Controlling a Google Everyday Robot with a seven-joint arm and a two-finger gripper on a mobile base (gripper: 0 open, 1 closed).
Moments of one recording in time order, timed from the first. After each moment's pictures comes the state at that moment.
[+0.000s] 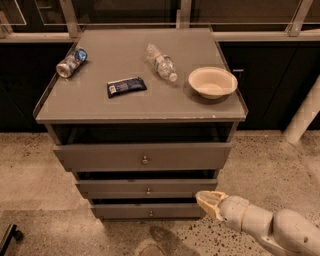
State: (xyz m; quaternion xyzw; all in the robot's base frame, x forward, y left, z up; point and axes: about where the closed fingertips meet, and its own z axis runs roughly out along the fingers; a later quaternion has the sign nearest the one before) arm 0.463 -0.156 0.561 -0.29 0.77 0.28 0.49
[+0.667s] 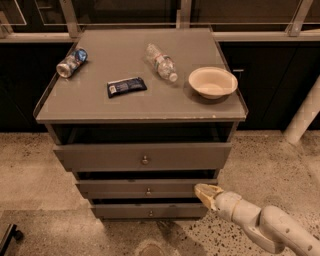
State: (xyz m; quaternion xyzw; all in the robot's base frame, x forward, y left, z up) arm 0.523 -0.171 0.503 -0.23 0.77 0.28 0.52
